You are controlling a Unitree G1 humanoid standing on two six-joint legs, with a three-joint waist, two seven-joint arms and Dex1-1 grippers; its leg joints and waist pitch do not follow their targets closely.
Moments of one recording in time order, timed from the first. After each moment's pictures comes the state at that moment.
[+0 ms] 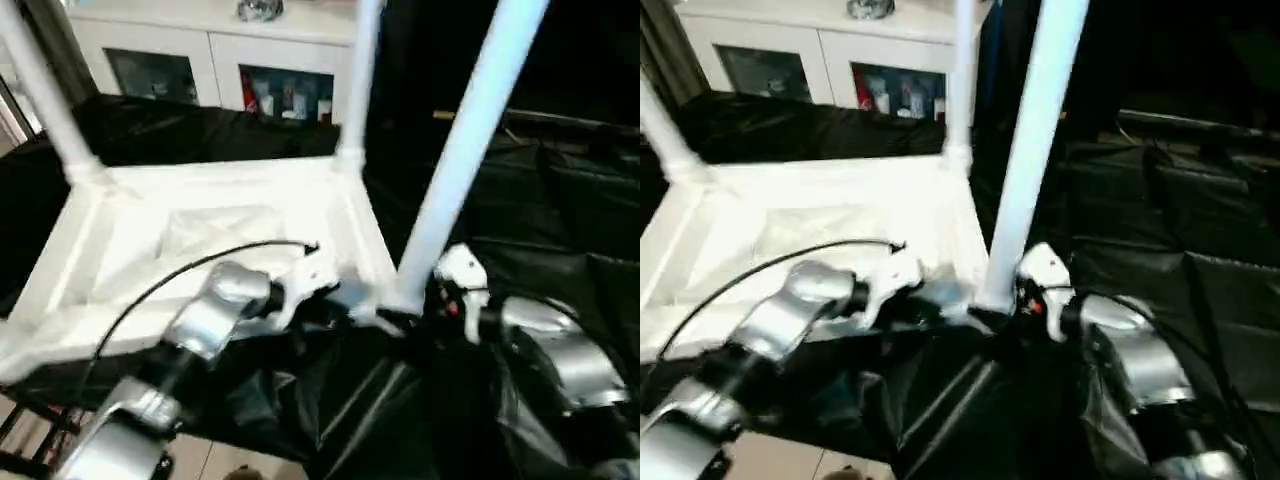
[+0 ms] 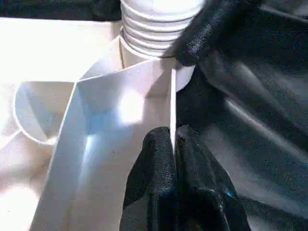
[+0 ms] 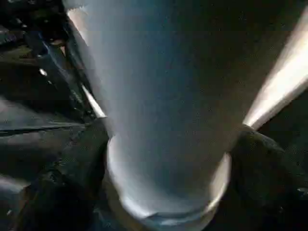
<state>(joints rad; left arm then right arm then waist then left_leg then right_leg) -0.57 0.27 -0.37 0.47 0.03 0.21 -1.16 -0.31 -0.45 0.13 0.27 0.17 0.22 1.01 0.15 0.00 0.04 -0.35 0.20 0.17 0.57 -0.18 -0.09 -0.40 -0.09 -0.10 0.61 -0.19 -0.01</state>
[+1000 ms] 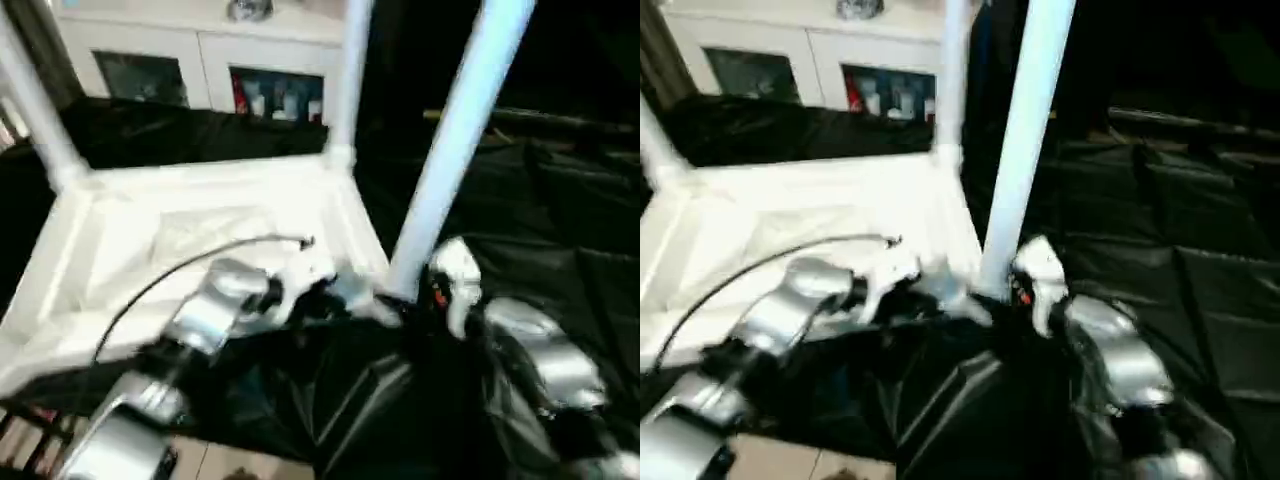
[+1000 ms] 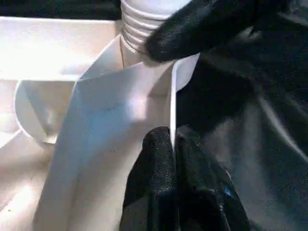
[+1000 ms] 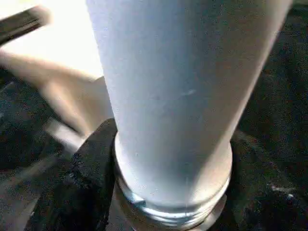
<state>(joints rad) -0.66 0.18 -0.32 0.60 0.06 0.29 -0.95 -0.36 -0.23 0.04 0.37 0.15 0.27 0.62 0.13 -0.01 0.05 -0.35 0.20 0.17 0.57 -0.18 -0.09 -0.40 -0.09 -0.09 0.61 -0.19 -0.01</state>
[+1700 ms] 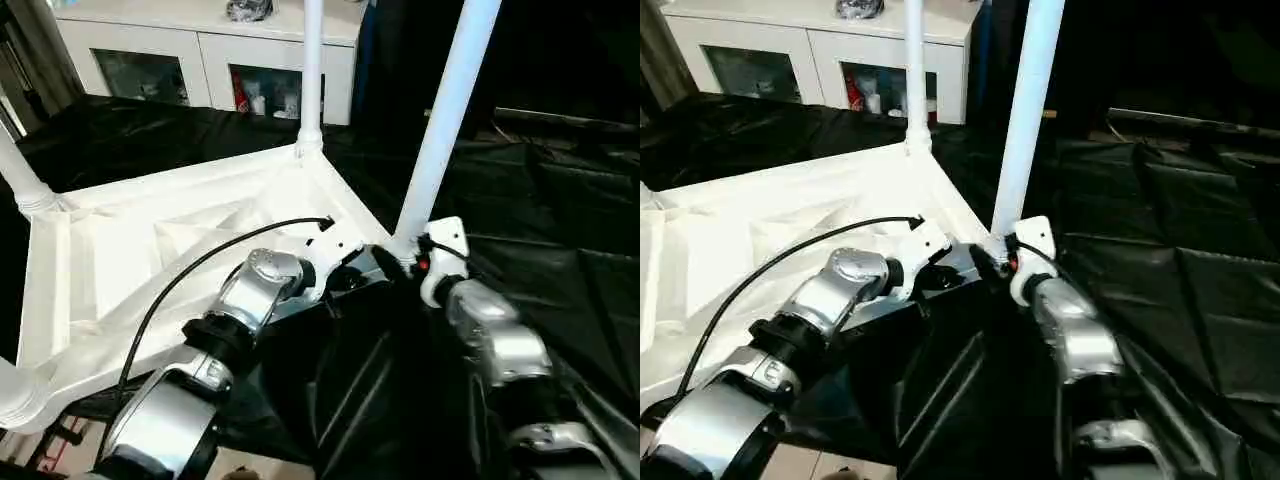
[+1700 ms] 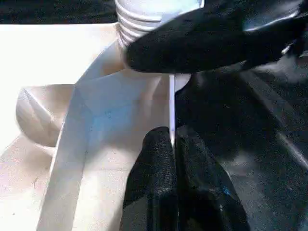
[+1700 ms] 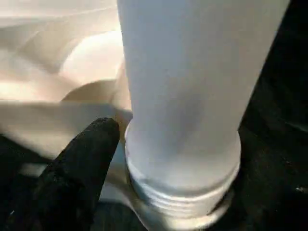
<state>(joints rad) -0.73 0.11 -0.30 0.71 0.09 0.26 -0.86 -0.41 -0.22 0.01 0.45 0.12 0.22 0.57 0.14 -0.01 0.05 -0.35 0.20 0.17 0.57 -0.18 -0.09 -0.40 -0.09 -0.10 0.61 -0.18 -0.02</state>
